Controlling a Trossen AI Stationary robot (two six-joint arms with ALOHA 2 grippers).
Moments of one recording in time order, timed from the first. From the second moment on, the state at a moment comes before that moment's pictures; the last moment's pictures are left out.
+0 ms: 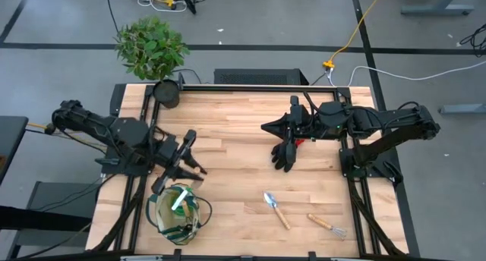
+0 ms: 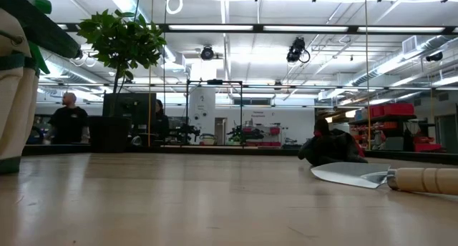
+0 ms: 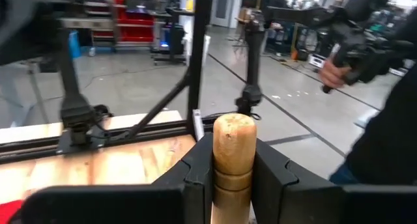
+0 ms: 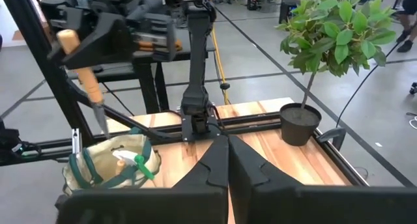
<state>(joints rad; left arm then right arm) -0.40 1.05 1.20 -0.22 0.02 -0.12 0.18 1.28 1.43 -0.36 0.27 0.12</state>
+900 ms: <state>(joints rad) -0.75 1.05 1.09 -0.15 -0.22 -0.13 0.18 1.28 1.43 -0.36 0.27 0.06</state>
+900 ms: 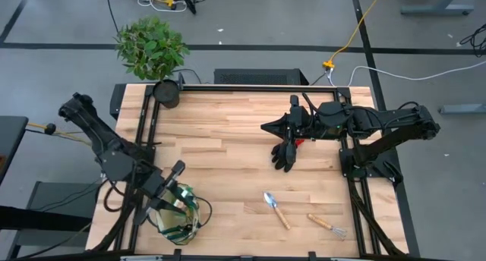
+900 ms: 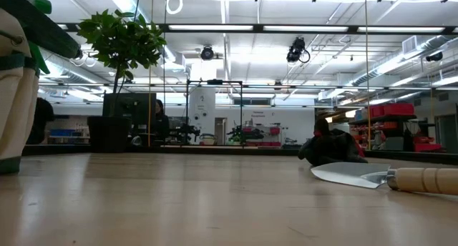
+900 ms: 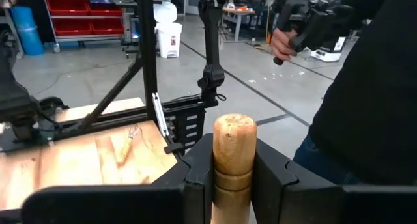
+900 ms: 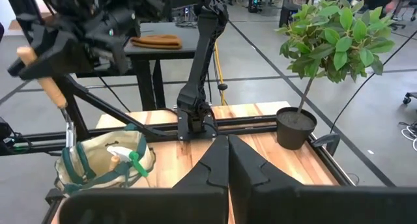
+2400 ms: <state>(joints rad) -0.85 0.97 0.45 0.46 -0.22 -0.18 0.18 1.29 1.43 -0.38 0.27 0.04</state>
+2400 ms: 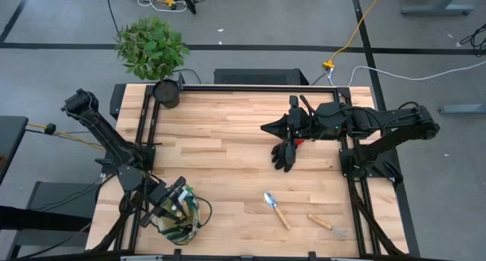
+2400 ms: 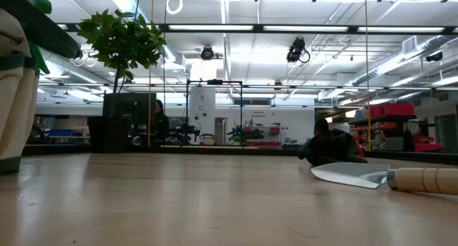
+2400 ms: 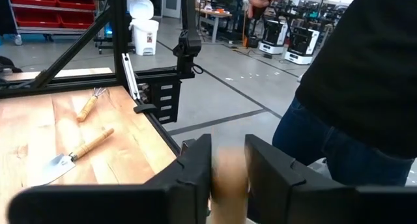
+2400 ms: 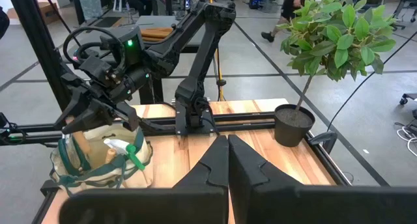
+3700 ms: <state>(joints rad) -0.68 0.89 0.45 0.44 -0.19 -0.38 0.18 1.29 1.43 -0.37 0.27 0.04</state>
